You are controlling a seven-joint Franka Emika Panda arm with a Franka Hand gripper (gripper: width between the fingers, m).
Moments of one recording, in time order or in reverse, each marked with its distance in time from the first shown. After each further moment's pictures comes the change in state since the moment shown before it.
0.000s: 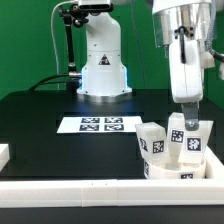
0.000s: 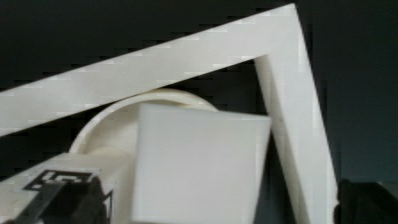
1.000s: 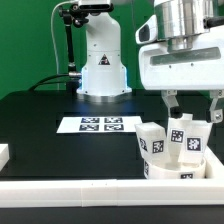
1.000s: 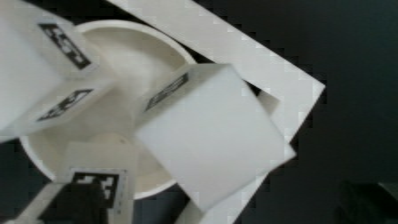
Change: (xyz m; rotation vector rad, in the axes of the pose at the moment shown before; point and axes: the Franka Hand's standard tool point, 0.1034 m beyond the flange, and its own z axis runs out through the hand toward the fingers) arm -0.001 -0.006 -0.008 -0.017 0.010 -0.865
